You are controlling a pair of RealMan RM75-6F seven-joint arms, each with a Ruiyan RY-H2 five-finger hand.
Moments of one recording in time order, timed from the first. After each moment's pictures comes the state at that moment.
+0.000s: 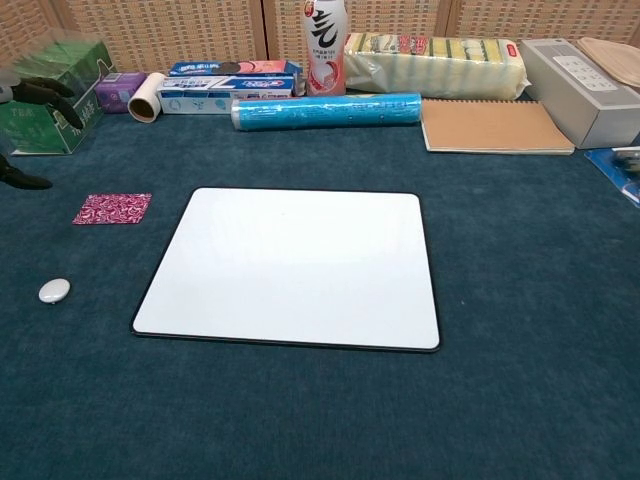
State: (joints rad) left arm -0.60 -1.23 -0.18 -1.57 1.02 0.88 0.35; right arm 0.10 -1.02 0.07 -1.69 -1.46 1.43 0.02
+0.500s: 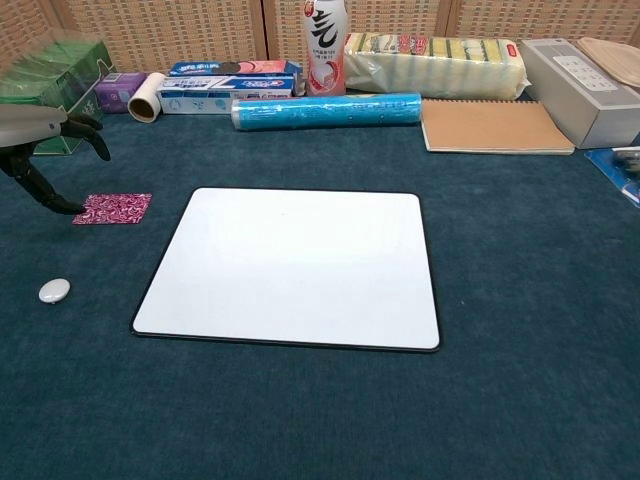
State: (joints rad) left arm -0.69 -1.36 -0.15 -1.48 0.81 0.88 0.50; right arm 0.10 -1.05 0.08 -1.63 -1.49 1.46 0.06
